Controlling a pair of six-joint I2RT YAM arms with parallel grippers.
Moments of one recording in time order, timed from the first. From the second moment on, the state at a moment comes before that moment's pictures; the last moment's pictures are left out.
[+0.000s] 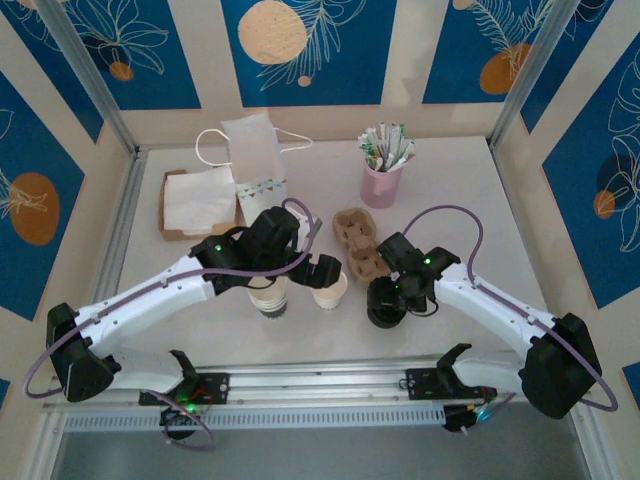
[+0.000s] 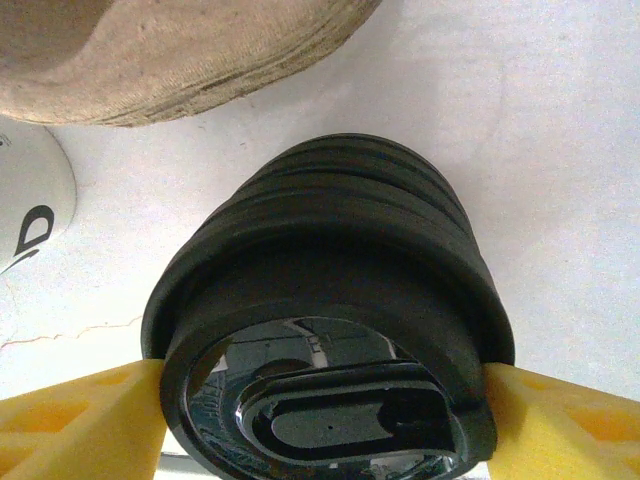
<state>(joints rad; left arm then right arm) -0.94 1.28 1.19 -0.67 0.11 -0.51 0.62 1.17 0.79 -0.98 -0.04 0.69</state>
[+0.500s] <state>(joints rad) -0.94 1.28 1.19 -0.67 0.10 -0.51 0.62 1.17 0.79 -0.98 -0.03 0.68</state>
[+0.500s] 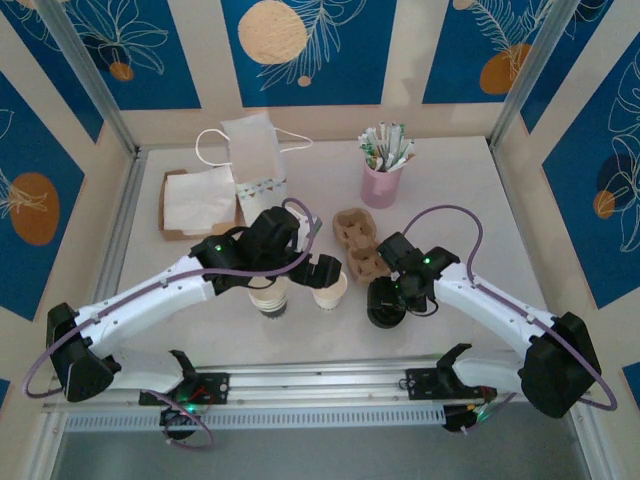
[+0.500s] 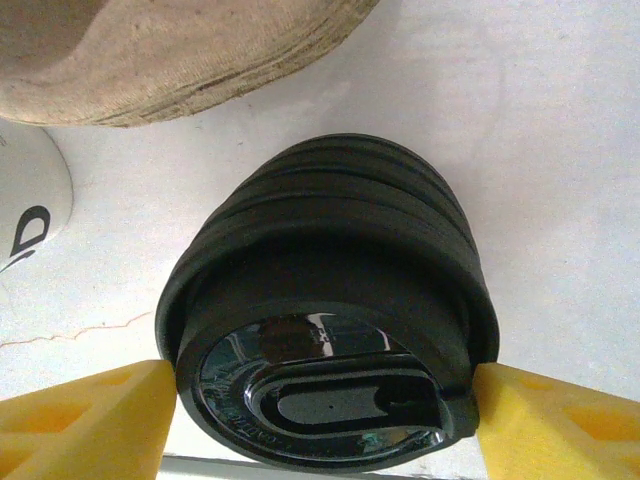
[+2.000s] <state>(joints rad) -0.94 1.28 1.18 -0.67 0.10 -0.51 0.61 1.20 0.82 -1.01 -0.03 0.67</state>
